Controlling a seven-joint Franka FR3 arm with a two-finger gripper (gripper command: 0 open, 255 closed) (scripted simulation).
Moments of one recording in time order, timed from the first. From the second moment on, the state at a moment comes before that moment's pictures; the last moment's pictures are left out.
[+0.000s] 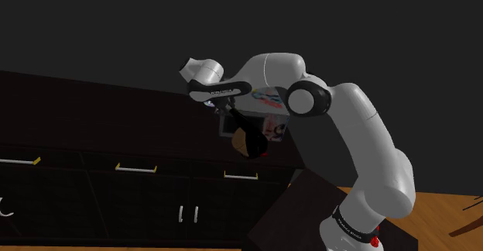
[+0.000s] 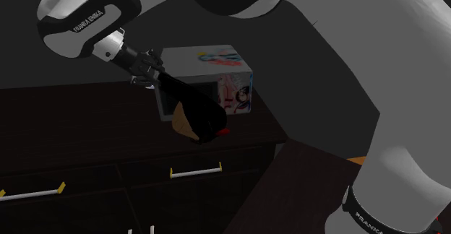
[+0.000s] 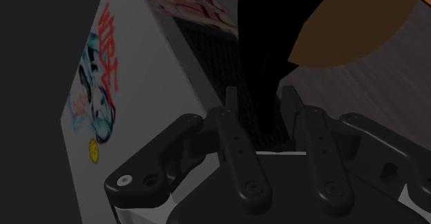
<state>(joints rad) 0.08 0.87 0.14 -1.06 -0.70 1.36 0.28</state>
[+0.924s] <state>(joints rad) 0.10 0.83 0.13 -0.95 -0.71 1.24 0.19</state>
